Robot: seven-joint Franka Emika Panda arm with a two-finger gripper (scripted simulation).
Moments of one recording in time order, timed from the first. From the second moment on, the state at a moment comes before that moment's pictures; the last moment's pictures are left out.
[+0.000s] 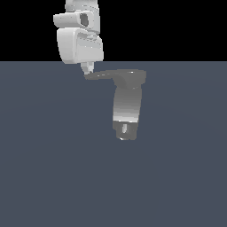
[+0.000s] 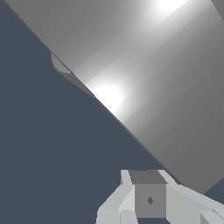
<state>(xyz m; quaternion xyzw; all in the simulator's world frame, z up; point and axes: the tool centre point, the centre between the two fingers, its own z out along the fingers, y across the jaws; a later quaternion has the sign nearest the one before) -0.009 0.081 0.248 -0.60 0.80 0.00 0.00</state>
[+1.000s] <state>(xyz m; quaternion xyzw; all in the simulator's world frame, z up) -0.063 0.061 0.248 -0.60 0.80 0.00 0.00</state>
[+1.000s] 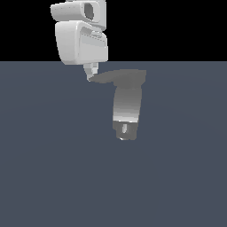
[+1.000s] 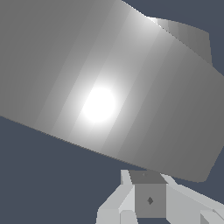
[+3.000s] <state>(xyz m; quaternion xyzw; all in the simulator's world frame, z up) -0.141 -0.053 0.248 -0.61 0.79 0.00 0.00</state>
